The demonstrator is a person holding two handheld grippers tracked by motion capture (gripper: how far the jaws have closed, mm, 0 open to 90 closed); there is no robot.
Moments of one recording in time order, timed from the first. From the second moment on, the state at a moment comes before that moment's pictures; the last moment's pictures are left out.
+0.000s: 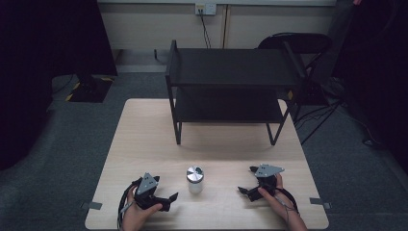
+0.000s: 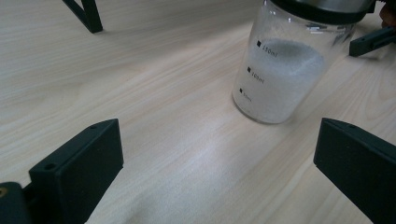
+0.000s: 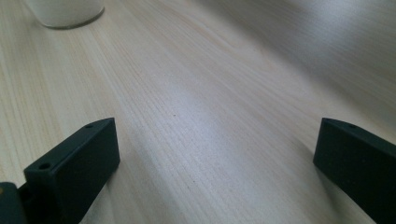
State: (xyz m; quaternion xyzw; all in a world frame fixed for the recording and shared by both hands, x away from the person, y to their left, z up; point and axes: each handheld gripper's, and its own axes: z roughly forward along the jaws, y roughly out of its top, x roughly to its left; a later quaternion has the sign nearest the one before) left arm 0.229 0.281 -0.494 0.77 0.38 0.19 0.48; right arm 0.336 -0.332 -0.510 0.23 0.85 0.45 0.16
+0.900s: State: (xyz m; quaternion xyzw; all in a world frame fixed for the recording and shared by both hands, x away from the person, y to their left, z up) left arm 0.252 0.263 -0.492 0.79 0.33 0.17 0.48; right arm 0.337 -0.332 -0.510 0.23 0.85 0.45 0.16
